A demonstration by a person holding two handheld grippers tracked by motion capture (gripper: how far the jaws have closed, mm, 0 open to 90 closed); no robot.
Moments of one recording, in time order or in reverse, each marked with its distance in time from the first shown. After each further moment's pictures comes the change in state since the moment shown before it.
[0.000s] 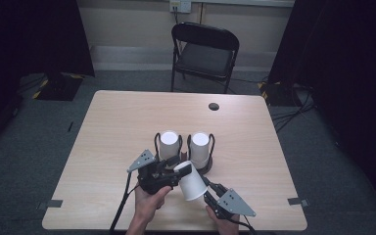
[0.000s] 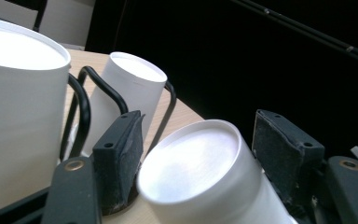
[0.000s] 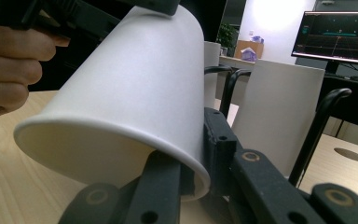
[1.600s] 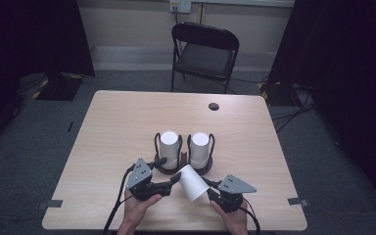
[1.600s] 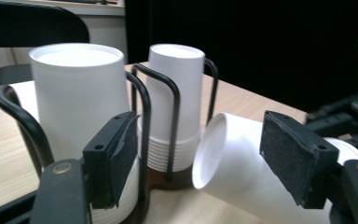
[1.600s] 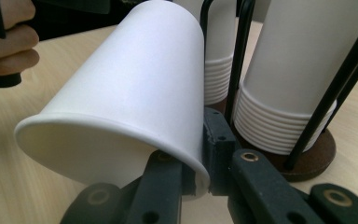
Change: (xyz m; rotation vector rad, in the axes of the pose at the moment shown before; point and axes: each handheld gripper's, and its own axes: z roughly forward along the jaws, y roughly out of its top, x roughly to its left) left arm 0.006 -0.018 -0.024 0.048 0.148 0.359; right arm -0.026 0.015 0.007 0.350 0.155 0.114
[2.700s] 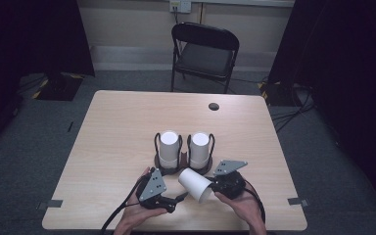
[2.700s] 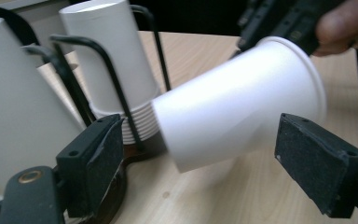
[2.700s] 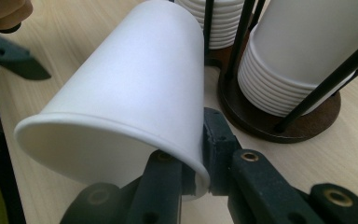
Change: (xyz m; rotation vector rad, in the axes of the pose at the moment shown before) left arm -0.021 -0.010 0.011 0.165 -0.140 0.285; right arm -0.026 0.042 0.005 0.385 0.112 -0.061
